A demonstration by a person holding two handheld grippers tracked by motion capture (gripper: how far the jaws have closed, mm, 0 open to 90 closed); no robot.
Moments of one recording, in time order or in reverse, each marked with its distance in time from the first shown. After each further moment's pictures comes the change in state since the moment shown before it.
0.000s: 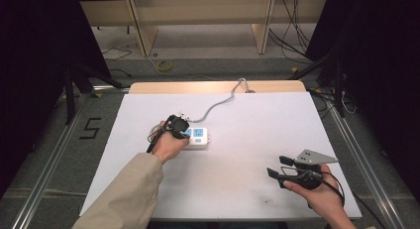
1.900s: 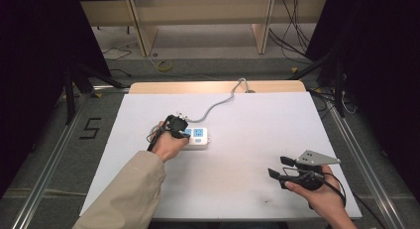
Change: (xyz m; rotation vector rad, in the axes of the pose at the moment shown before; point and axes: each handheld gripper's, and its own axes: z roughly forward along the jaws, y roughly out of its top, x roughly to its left) left arm 0.003 -0.002 0.001 -0.031 -0.020 -0.056; right arm -0.001 -0.001 -0.004 -0.012 0.003 0.001
